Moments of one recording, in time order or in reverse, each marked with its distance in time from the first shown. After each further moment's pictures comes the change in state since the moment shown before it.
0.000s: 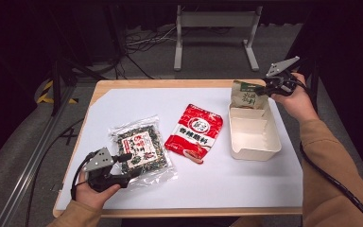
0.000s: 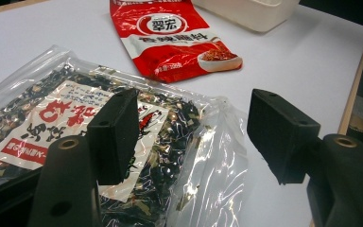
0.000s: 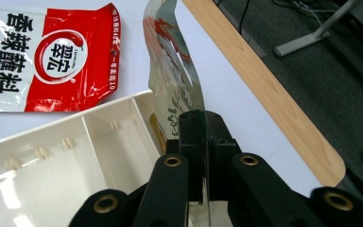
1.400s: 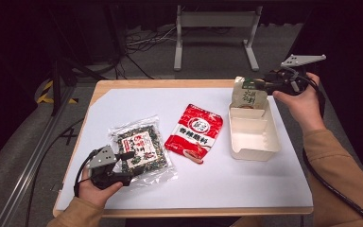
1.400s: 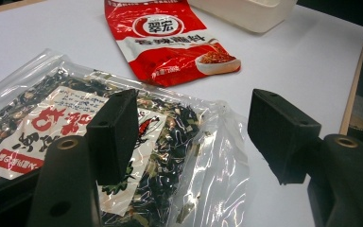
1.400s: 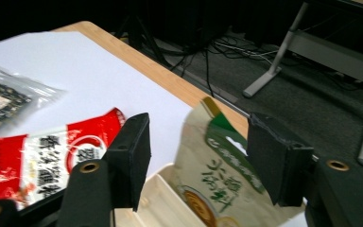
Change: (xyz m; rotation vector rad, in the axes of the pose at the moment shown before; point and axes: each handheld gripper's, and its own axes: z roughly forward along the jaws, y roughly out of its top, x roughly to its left) left arm 0.003 0.004 0.007 0.006 -0.016 0.009; right arm 0.043 0.020 -0.052 -0.289 -0.143 0.266
